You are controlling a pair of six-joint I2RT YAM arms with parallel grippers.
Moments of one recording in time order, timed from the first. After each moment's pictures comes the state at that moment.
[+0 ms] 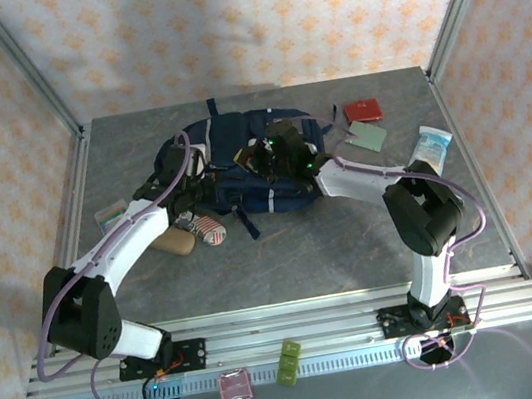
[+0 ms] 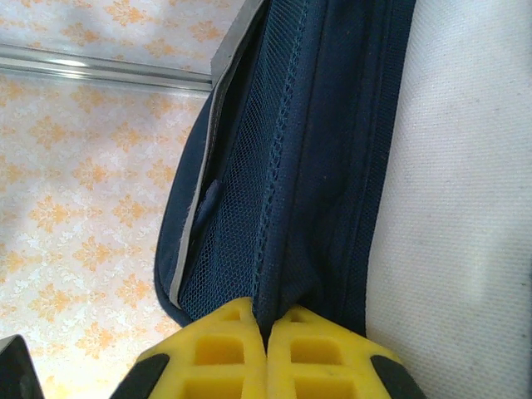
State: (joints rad) left arm -0.35 1.44 1.06 -0.48 -0.09 -0.27; right arm 0.65 1.83 1.26 0.13 -0.25 1.24
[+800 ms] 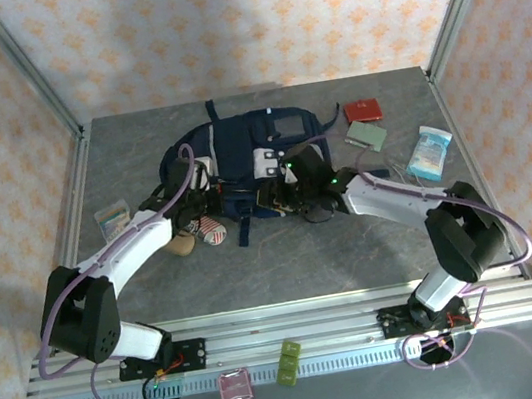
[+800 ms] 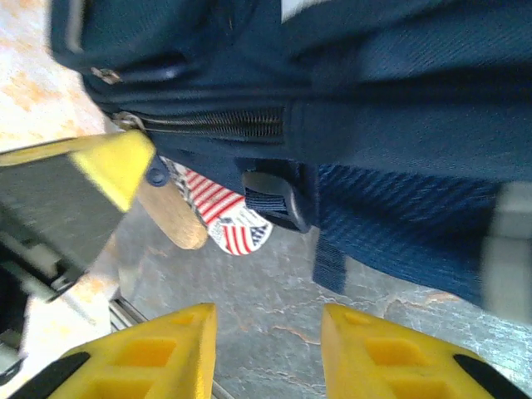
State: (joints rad) left arm -0.39 1.44 0.93 -0.34 0.04 -0.36; right arm 0.68 1.60 1.03 -0.21 -0.38 0.96
